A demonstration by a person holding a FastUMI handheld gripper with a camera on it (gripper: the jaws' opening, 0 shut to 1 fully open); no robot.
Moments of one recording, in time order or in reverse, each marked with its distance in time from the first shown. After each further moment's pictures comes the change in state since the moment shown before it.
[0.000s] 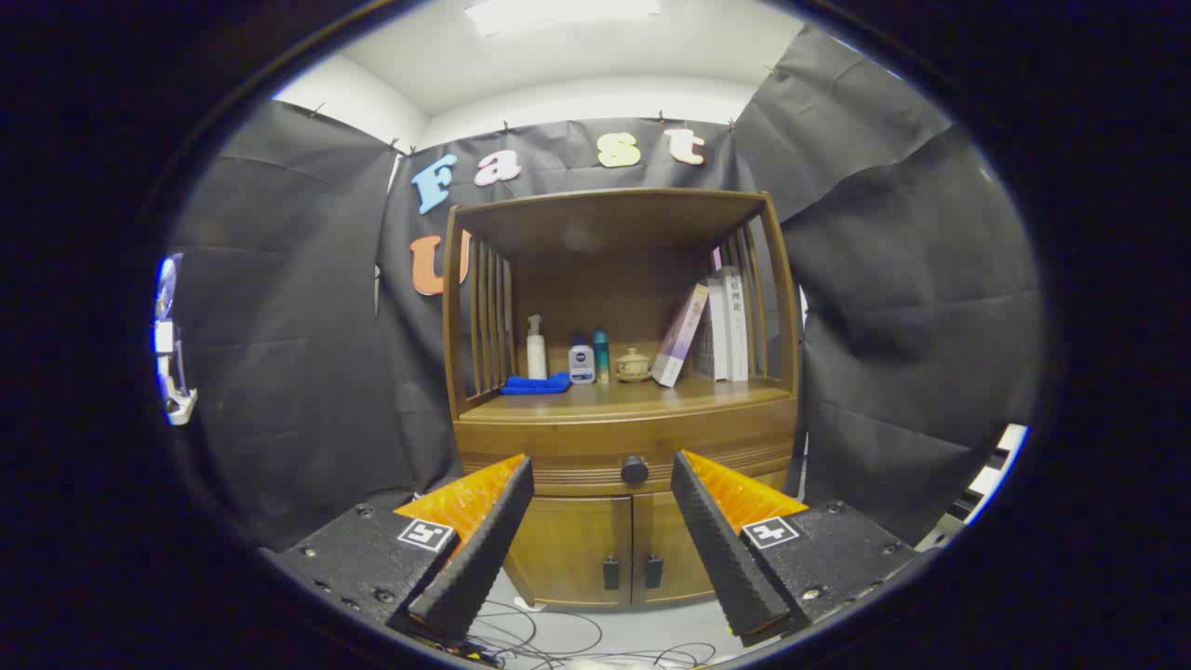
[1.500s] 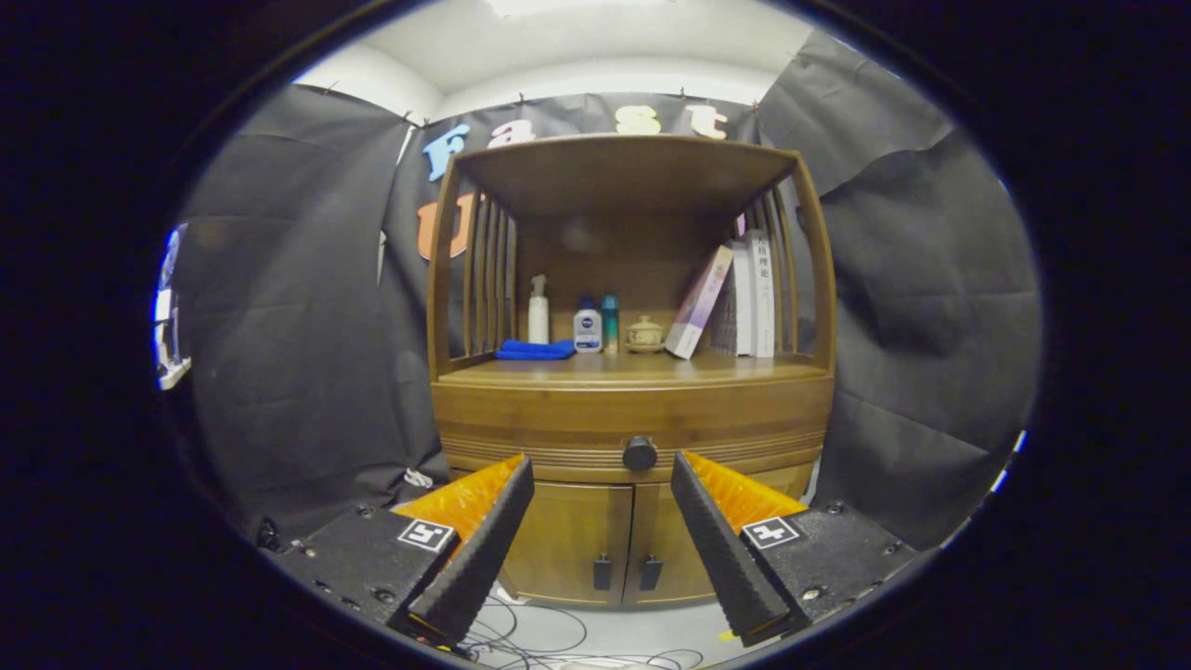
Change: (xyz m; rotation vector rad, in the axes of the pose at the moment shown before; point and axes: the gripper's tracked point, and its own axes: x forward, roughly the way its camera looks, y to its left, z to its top) arm 0.084 -0.013 -0.054 -0.043 0.073 0.046
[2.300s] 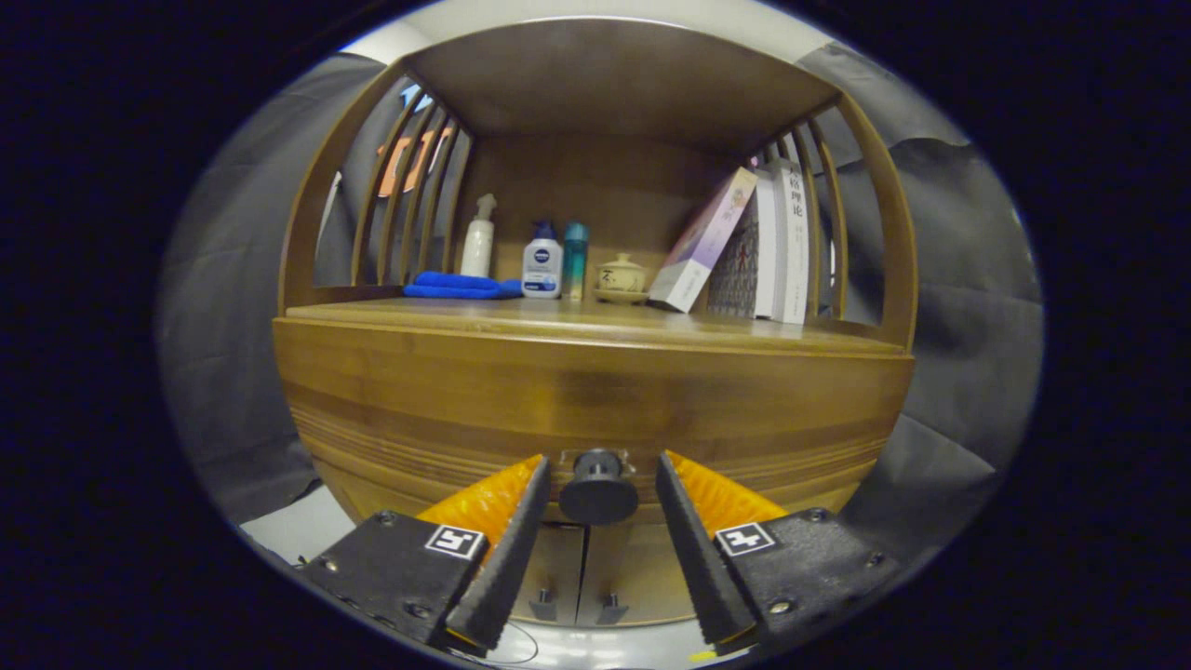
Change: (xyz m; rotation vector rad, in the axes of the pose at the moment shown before) arm 0.170 -0.055 -0.040 -0.077 0.117 -0.128
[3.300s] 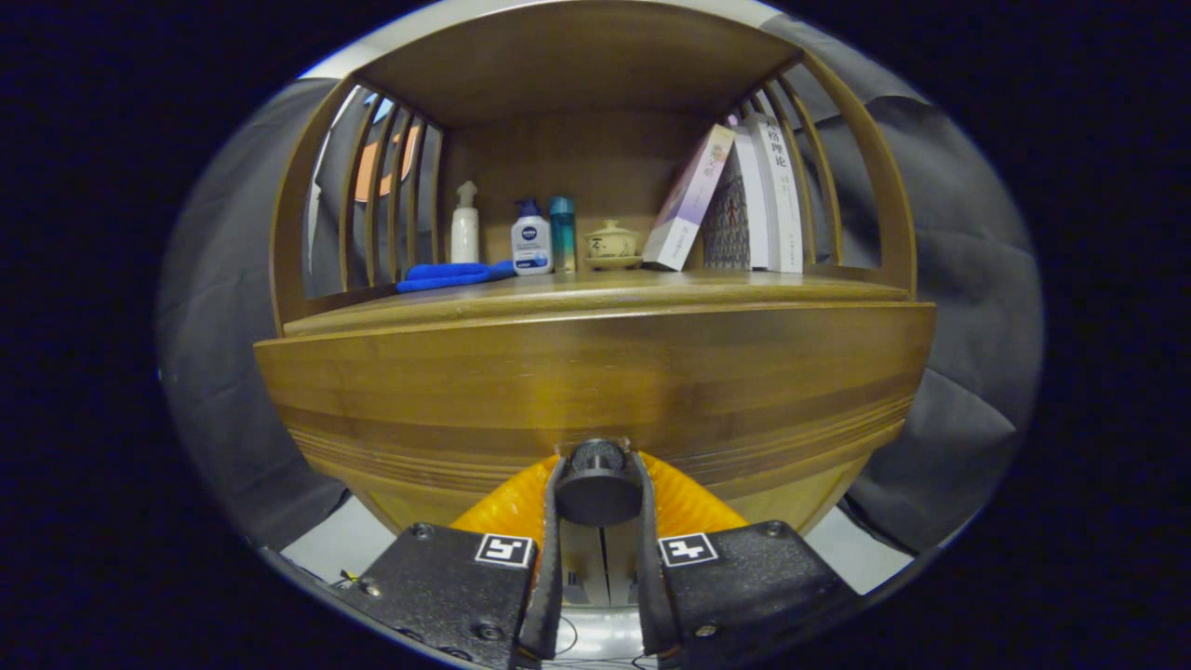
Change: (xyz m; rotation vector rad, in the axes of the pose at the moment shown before) arm -0.012 0.000 -0.018 0.113 0.084 0.052
